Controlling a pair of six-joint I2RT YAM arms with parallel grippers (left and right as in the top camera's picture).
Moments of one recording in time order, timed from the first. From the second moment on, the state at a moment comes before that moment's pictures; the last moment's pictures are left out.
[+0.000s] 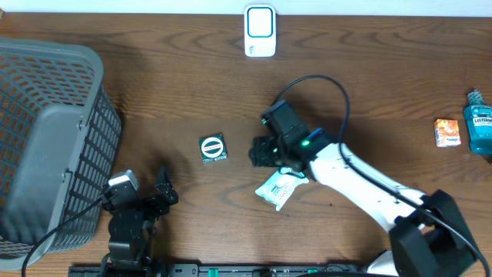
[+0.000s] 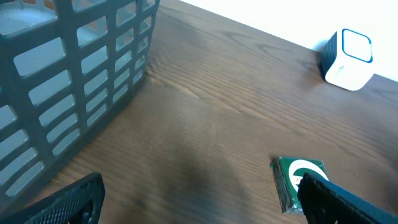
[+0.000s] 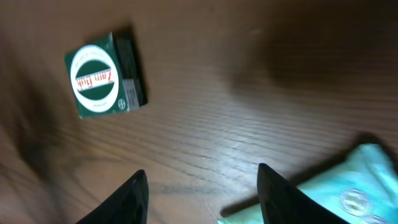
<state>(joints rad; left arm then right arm) -0.12 0.01 0.14 -0.51 -0.22 -0.38 0.67 1.65 1.04 -0.49 -0.17 0.68</state>
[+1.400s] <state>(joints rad) -0.12 0.01 0.14 -0.51 -0.22 -0.38 0.84 1.60 0.94 -0.80 0.19 0.27</state>
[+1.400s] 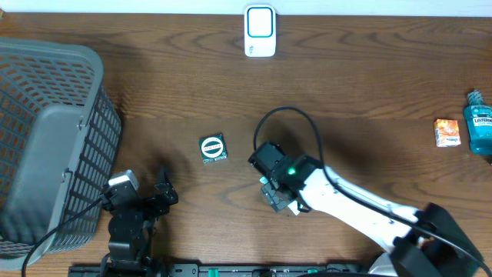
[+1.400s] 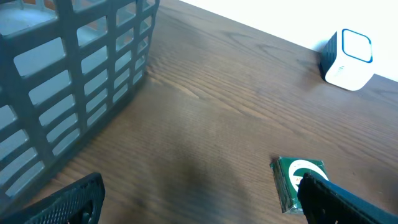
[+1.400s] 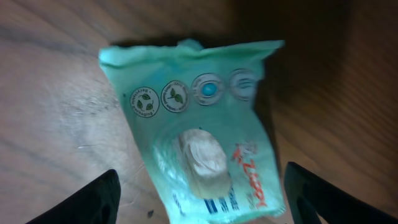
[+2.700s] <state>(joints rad) -0.12 0.01 0.14 -0.51 -0.22 -0.38 0.85 1.88 1.22 -1.03 0.16 0.15</state>
